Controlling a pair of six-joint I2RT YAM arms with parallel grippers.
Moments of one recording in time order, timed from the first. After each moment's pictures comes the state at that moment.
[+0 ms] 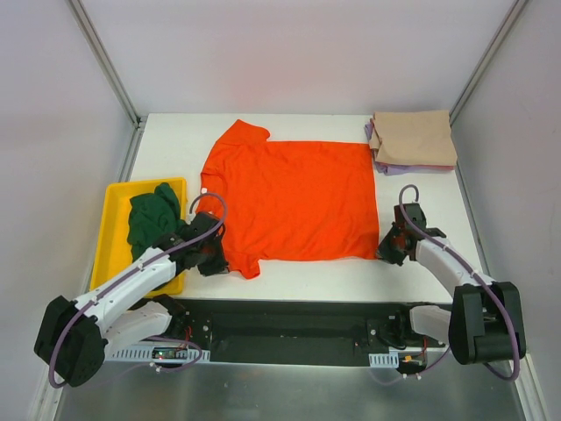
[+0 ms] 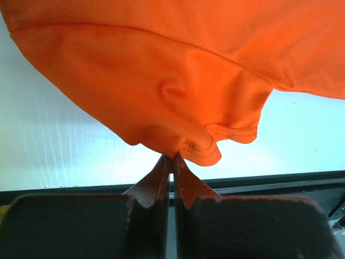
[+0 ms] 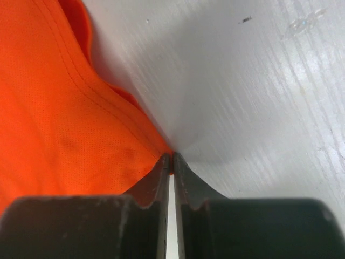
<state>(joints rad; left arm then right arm) -0.56 0.99 0.56 -0.73 0.02 -0.86 0.13 1.19 0.53 -0.52 0.01 0.74</state>
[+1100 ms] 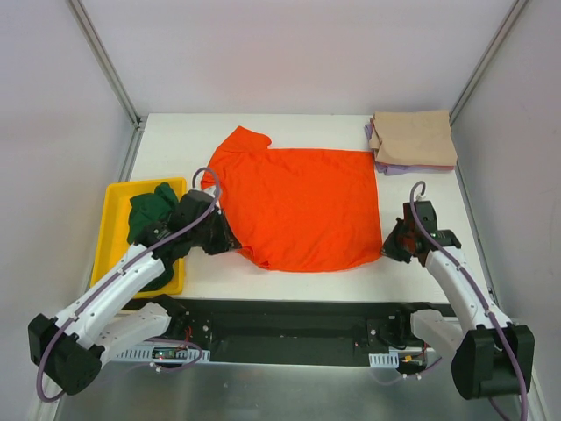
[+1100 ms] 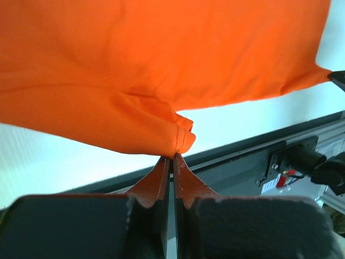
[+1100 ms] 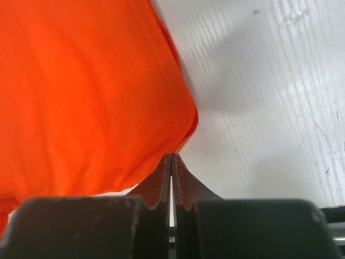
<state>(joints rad) -0.56 0.88 0.76 -0.75 0.17 -0.80 0.13 0.95 0.59 -0.72 -0.02 0.65</state>
